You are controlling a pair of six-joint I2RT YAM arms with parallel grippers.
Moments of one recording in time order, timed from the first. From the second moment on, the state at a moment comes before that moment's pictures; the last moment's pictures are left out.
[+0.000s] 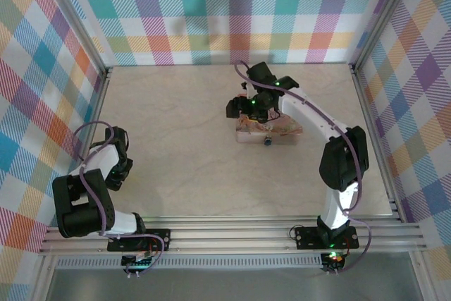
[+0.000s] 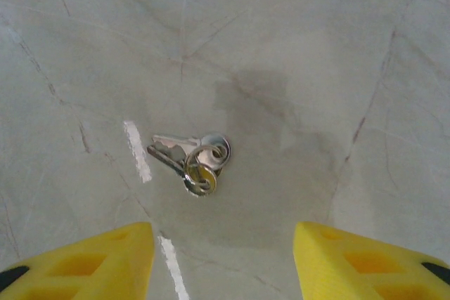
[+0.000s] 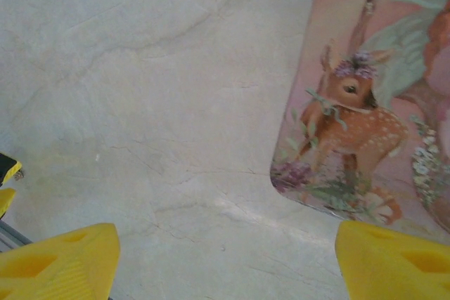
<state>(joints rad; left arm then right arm) 0.25 1.39 0.71 -0.76 -0.34 -1.04 0.55 1.86 1.71 -0.92 -0.31 0.49</state>
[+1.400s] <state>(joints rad) 0.30 1.42 0.71 -0.66 -0.12 -0.87 0.56 1.83 1.52 -0.82 -0.34 0.55</state>
